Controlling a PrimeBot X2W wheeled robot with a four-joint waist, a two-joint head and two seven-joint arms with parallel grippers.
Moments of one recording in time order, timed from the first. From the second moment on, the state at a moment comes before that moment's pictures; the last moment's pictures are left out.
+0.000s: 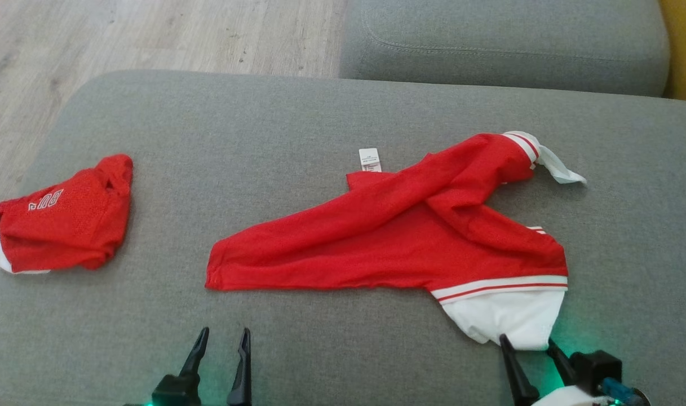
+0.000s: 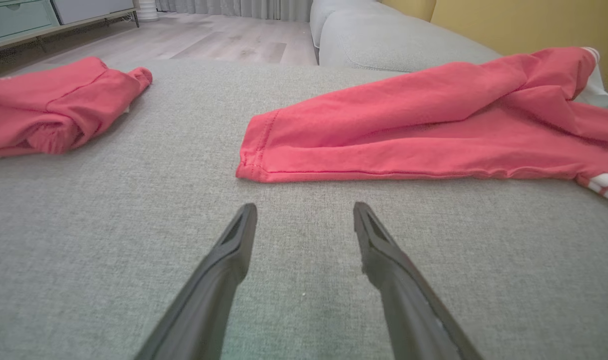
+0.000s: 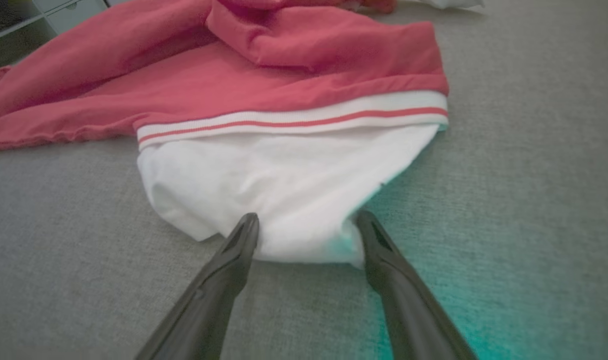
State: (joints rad) left arm 0.05 0.05 -0.23 0.46 -0.17 -0.02 -0.26; right arm 0.03 -0.12 0.19 0.61 0.23 0.13 -0.25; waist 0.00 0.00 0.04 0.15
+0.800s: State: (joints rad) left arm 0.05 0.05 -0.23 0.42 -0.17 -0.01 -0.26; right arm 0.06 -0.20 0.25 0.53 0.15 0.13 -0.25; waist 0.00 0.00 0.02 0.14
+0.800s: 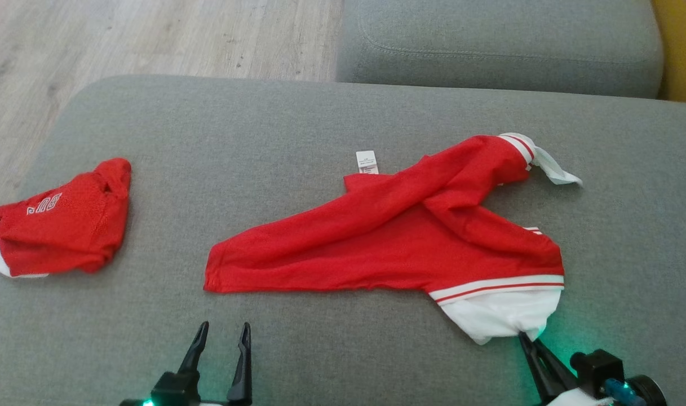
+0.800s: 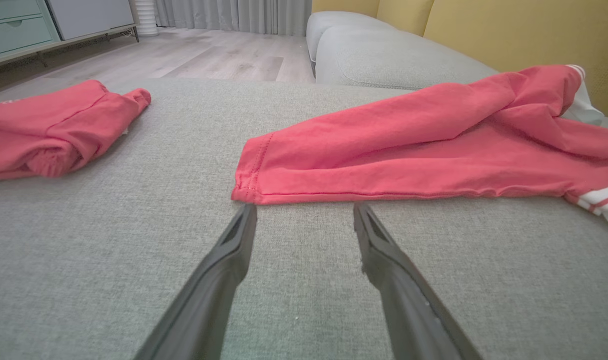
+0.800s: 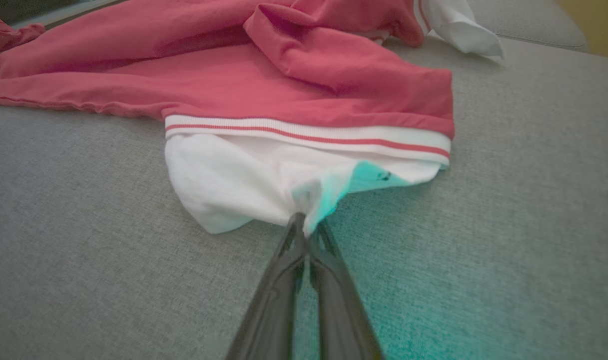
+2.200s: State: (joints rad) left arm -0.10 0.05 -0.13 0.68 -0.30 -0.04 -0.26; right arm 0.08 -0.20 0.17 0.35 0.27 0.13 -0.25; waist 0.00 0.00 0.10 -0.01
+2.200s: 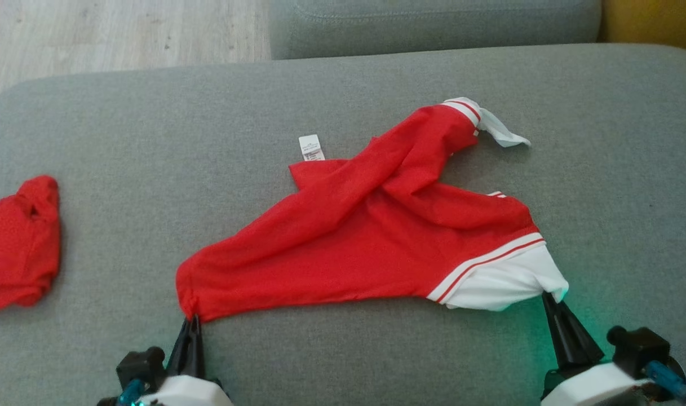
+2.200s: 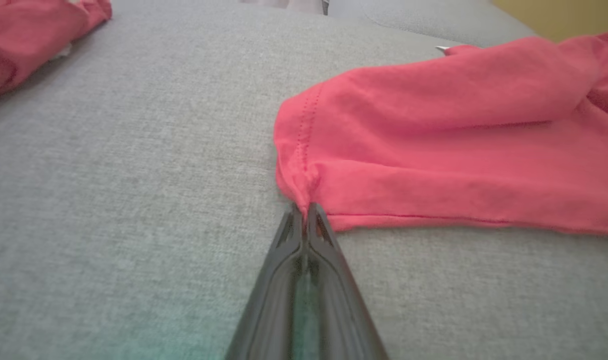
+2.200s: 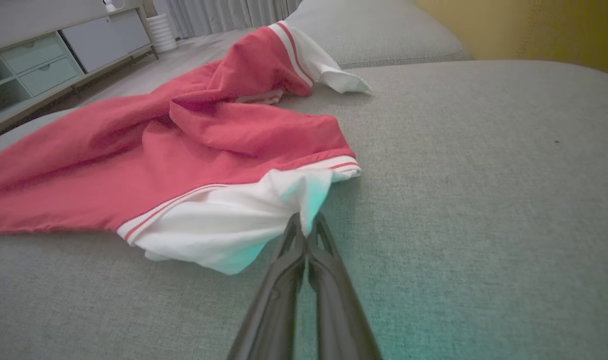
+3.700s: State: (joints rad) left arm -1.16 0.25 -0.12 0.46 -0.18 -0.05 -0.25; right arm -1.31 -0.28 0.14 0.45 0.38 0.13 -0.24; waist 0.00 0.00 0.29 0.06
